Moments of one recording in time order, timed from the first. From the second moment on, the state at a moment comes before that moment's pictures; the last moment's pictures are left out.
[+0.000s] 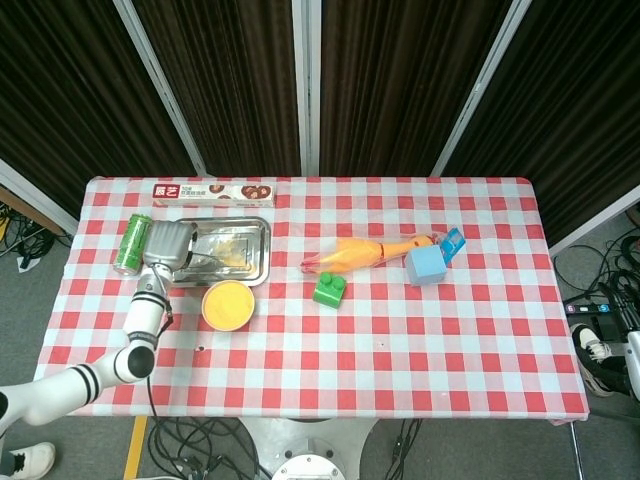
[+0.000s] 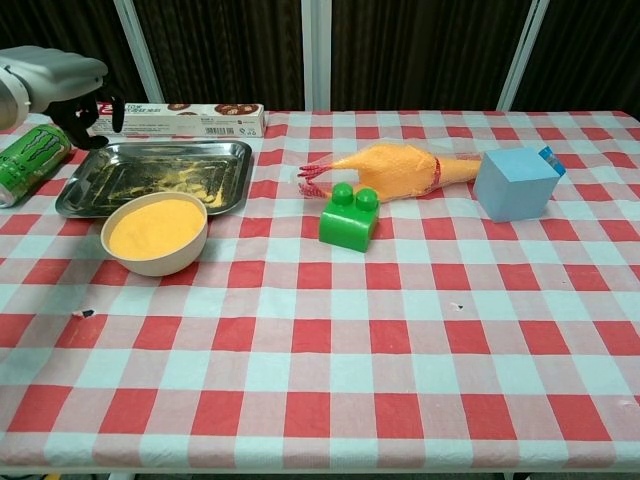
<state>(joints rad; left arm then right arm) -0.78 -1.57 -0.33 -1.22 0.73 0.87 0.74 0.04 -0.97 0.07 -1.56 -1.53 1.52 0.26</state>
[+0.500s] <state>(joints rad) -0.68 -1.43 -0.29 -1.34 0.80 1.02 0.58 0.04 -0.96 0.06 -1.56 -1.52 1.51 0.28</state>
